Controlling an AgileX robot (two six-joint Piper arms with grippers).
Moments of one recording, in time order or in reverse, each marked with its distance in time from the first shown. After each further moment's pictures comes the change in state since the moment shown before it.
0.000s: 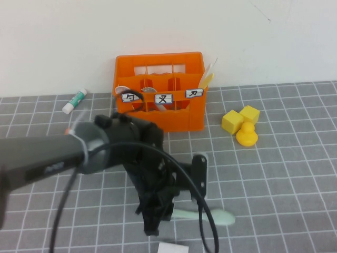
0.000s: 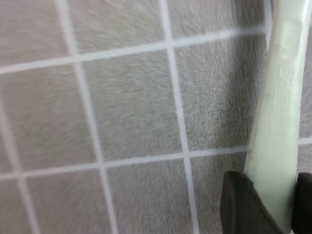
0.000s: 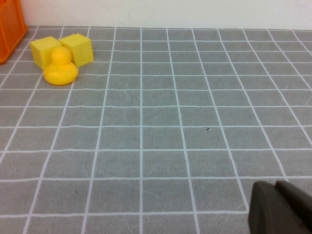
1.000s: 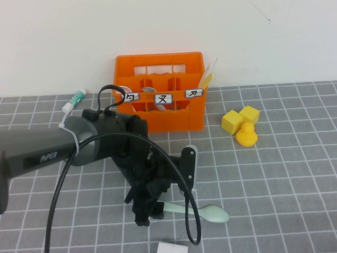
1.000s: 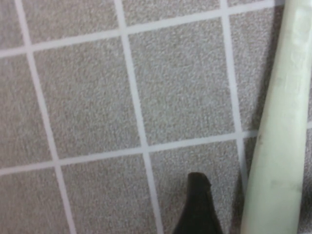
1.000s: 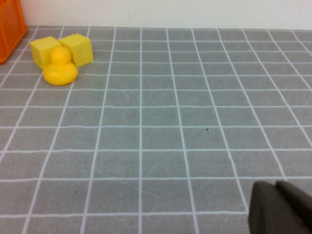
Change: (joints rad) right arm 0.000 0.000 0.000 0.000 0.000 0.000; left arm 0.088 0.035 -0.001 -0.090 -0.047 0.164
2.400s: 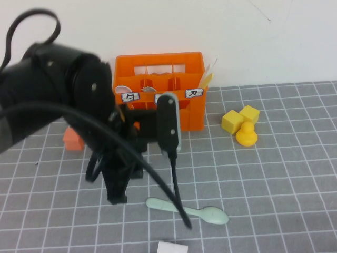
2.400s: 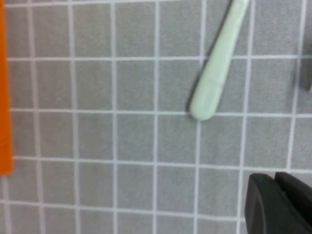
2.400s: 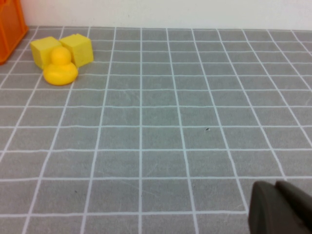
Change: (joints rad) right arm 0.000 0.000 0.000 0.000 0.000 0.000; left arm 0.000 -0.359 -0.081 0.161 0.332 -0.296
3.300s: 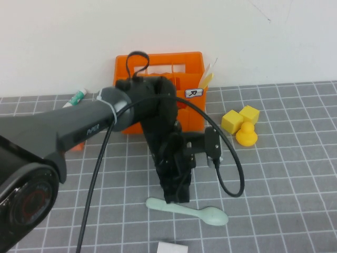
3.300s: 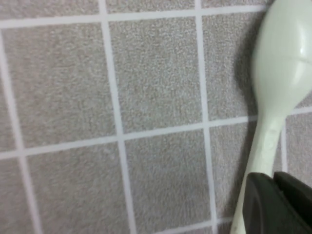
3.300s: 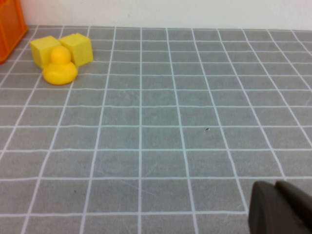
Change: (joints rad) right arm 0.000 0.000 0.000 0.000 0.000 -0.002; left arm 0.002 0.561 -0.357 -0.269 0.142 0.174
